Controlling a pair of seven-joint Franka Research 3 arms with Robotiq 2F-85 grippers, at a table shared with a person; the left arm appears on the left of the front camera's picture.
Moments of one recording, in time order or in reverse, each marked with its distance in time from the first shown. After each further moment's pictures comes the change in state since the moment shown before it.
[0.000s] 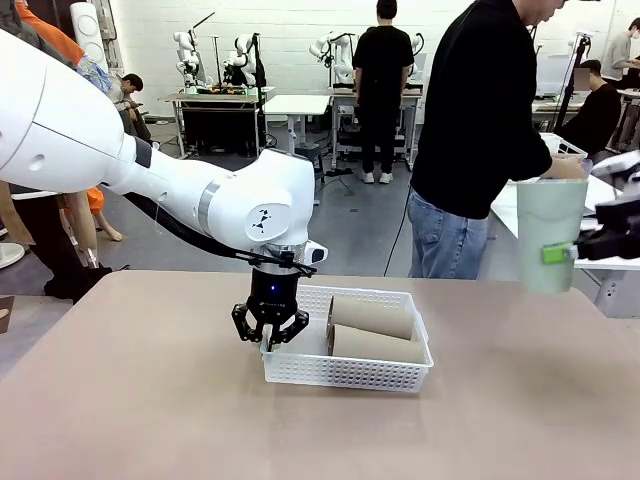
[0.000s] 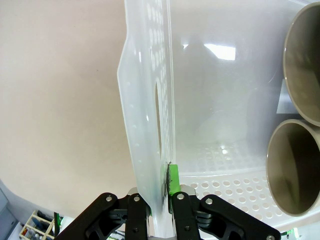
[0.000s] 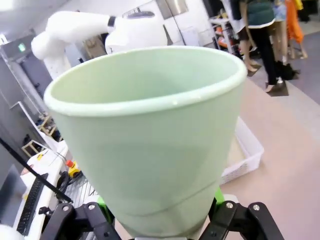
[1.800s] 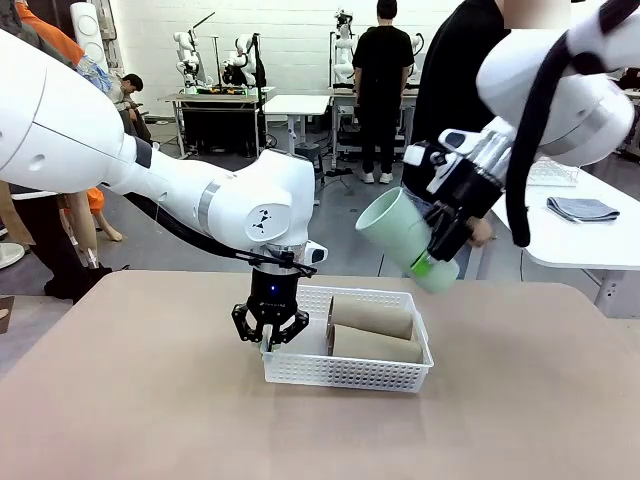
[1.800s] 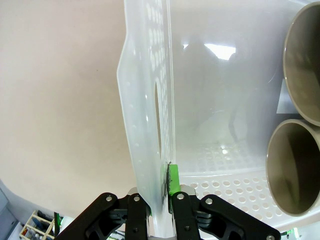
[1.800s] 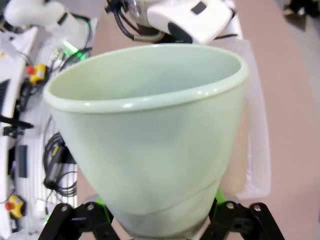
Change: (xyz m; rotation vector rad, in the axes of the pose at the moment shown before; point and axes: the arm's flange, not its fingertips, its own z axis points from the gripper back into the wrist) left arm 0.000 0.000 0.000 0.000 0.000 -0.001; right arm 0.111 0.001 -0.229 -0.038 0.735 0.238
